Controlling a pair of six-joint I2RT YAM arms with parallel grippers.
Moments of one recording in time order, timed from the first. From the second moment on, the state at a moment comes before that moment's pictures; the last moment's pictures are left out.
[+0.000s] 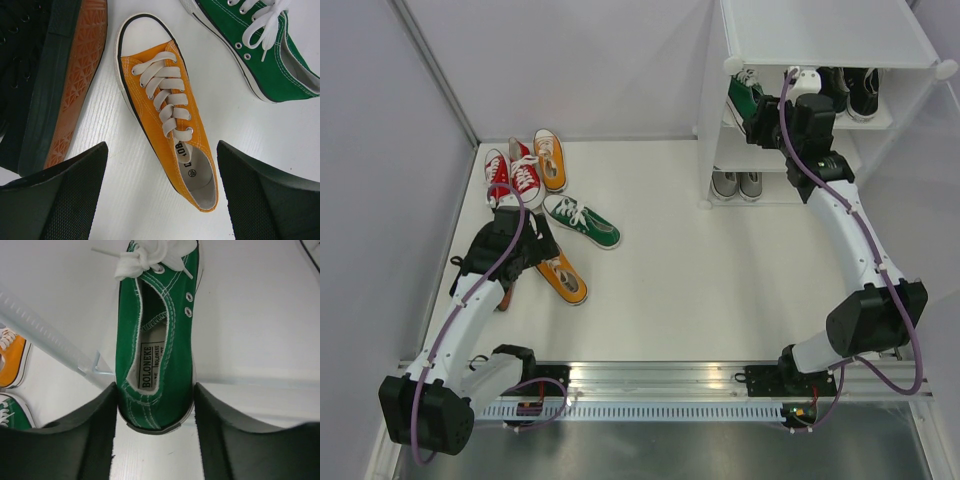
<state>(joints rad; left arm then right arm) -0.17 0.99 0.83 -0.66 -0.23 -0.45 0.13 1.51 1.53 -0.26 -0.02 0.18</state>
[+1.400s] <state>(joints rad) -0.17 1.00 0.83 -0.67 -0.23 -0.45 0.30 1.61 1.41 0.29 0.44 0.26</state>
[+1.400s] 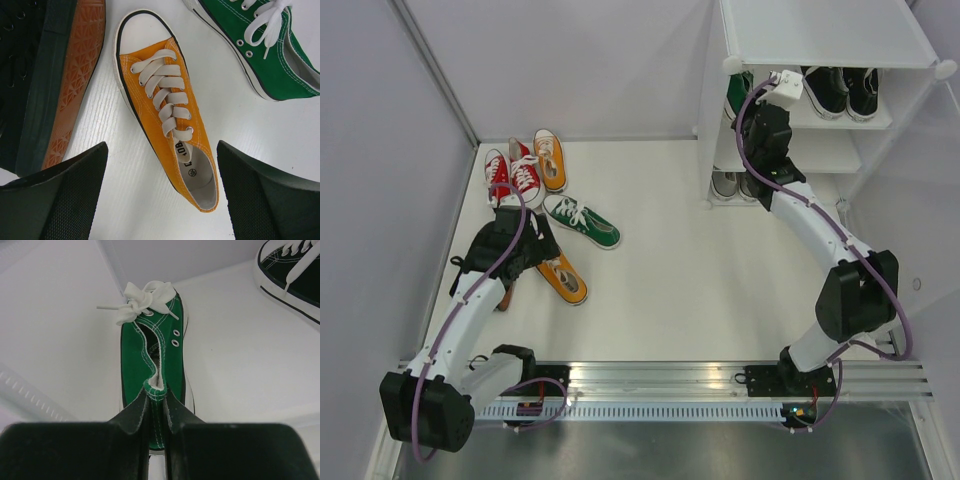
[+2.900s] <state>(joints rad) -0.17 1.00 0.83 -0.66 -0.21 -0.45 0.44 1.17 1.05 -0.17 0.08 0.26</state>
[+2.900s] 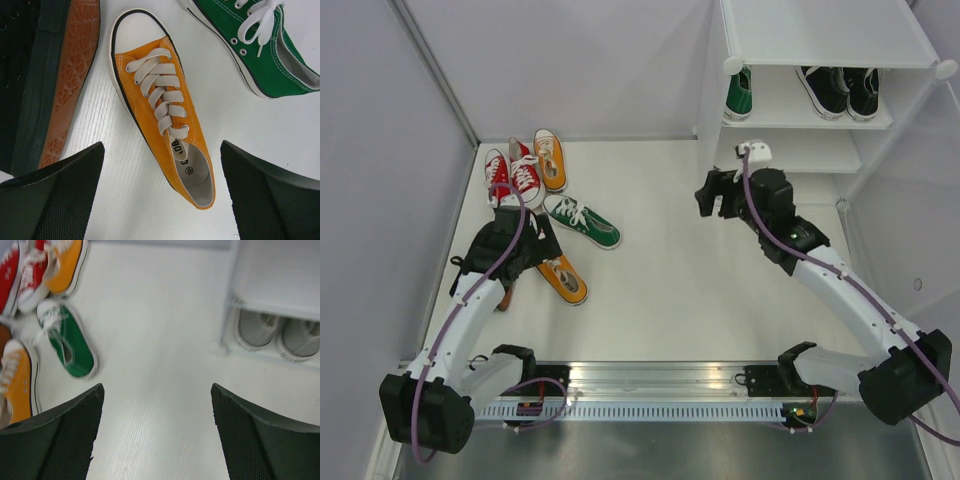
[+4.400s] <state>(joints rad) -0.17 0.96 0.83 -0.66 -0.23 -0.45 0.90 2.19 1.66 -0.14 -0.05 -0.08</state>
